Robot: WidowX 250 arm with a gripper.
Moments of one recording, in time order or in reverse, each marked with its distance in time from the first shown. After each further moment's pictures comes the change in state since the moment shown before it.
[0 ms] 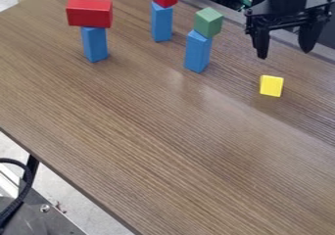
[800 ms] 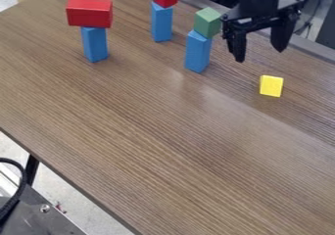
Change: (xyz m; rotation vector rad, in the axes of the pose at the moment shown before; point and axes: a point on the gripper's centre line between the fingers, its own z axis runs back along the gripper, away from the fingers) arm 0.010 0.035 0.001 0.045 0.016 0.228
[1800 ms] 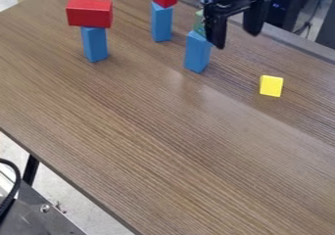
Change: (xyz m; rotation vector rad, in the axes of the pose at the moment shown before) arm 0.024 0.018 0.010 0.081 0.031 0.212
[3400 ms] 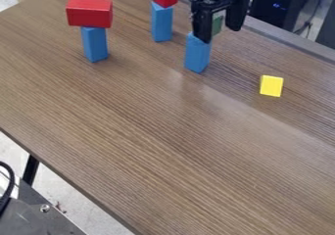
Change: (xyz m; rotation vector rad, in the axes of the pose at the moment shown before) arm 0.042 -0.002 -0.021 0.050 -0.015 0.073
